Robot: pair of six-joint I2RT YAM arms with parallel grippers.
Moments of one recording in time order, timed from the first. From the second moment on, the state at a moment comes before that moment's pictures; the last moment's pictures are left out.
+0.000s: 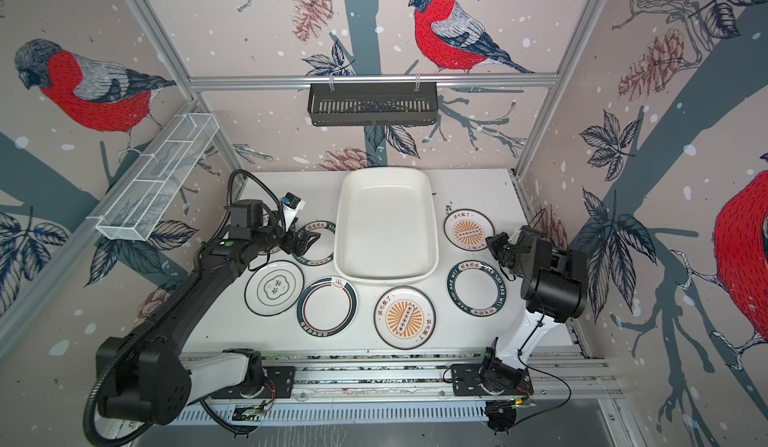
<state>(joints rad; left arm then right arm) -0.11 1.22 0.92 -0.36 0.47 0.32 -0.38 1.83 0.71 0.38 -0.57 0.71</state>
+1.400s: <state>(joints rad) -0.11 1.22 0.98 -0.39 0.47 0.31 -0.34 1.54 0.67 0.35 -0.63 0.82</state>
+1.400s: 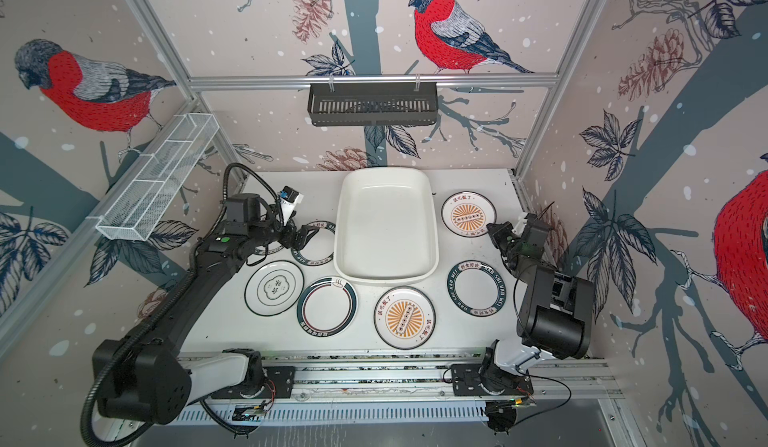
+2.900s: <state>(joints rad) -0.11 1.06 1.01 -0.53 0.53 0.27 0.38 2.05 1.30 0.19 -0.31 0.86</state>
